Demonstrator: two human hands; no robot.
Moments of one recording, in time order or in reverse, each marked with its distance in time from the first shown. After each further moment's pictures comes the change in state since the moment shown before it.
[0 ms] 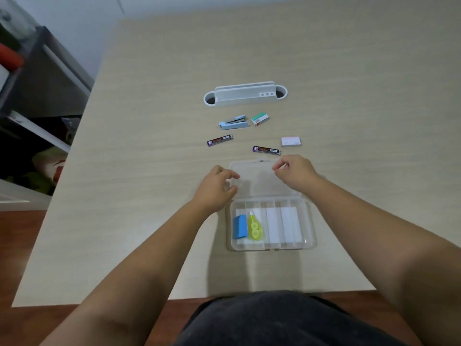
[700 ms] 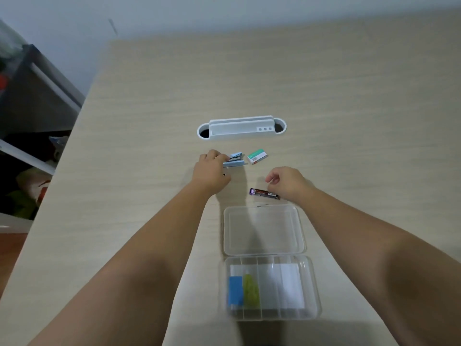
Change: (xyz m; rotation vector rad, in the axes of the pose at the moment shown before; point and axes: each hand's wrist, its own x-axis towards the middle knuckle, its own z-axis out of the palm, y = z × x) left_hand 0.169 0.010 -0.047 0.371 0.098 -0.019; right_hand 0.109 -0.034 -0.022 -0.144 -0.075 -0.025
